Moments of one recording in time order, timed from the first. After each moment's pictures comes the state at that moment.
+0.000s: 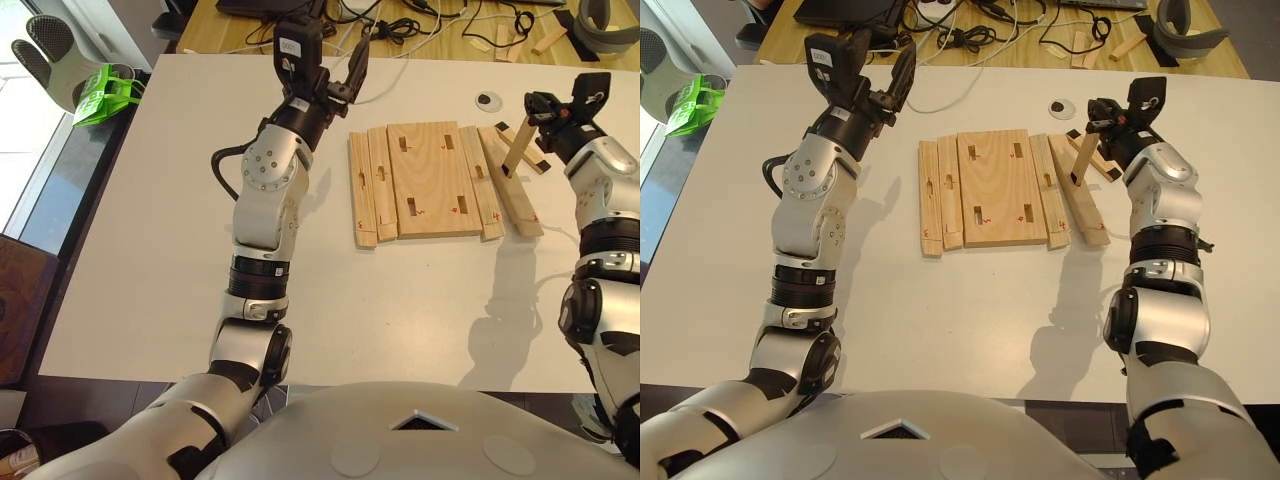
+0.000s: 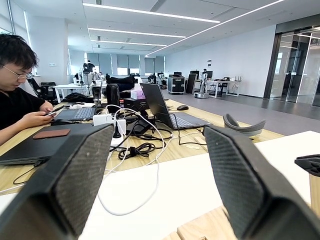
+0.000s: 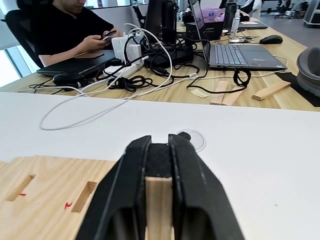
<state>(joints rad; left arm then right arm) -0.48 0.03 -0.04 0.02 -0.13 0.21 -0.20 -0.67 -0.43 -0.16 0.75 0.21 0.18 0.44</state>
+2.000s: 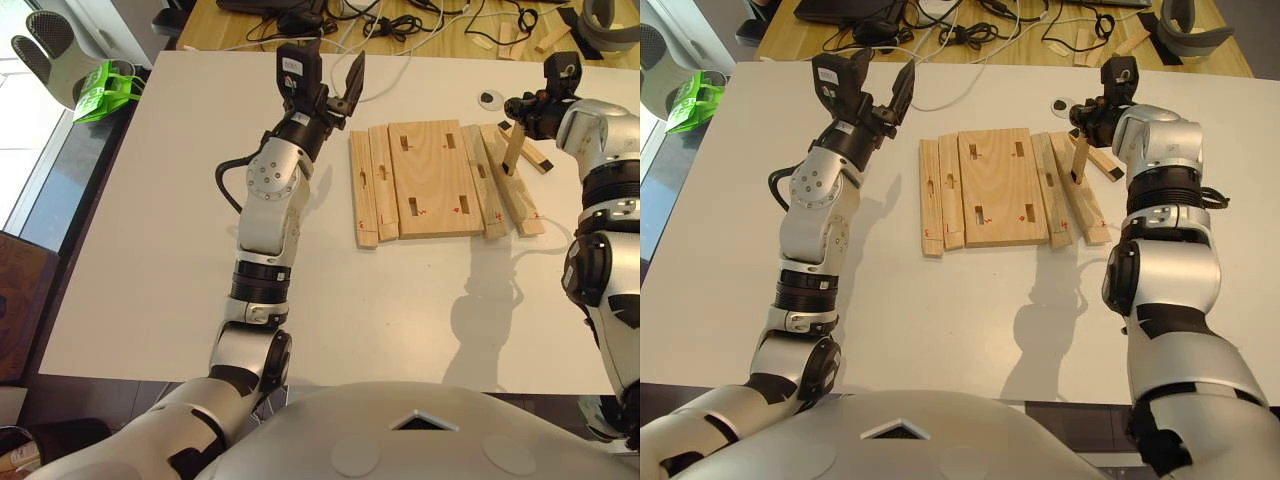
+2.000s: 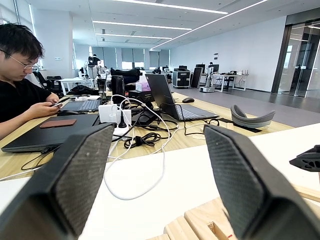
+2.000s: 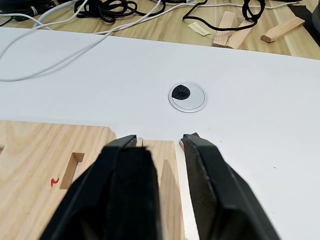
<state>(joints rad) -0.44 0.04 -0.05 0.07 -0.11 0.15 -0.19 -0.89 -0.44 -0.10 0.83 0.07 0.61 0.40</state>
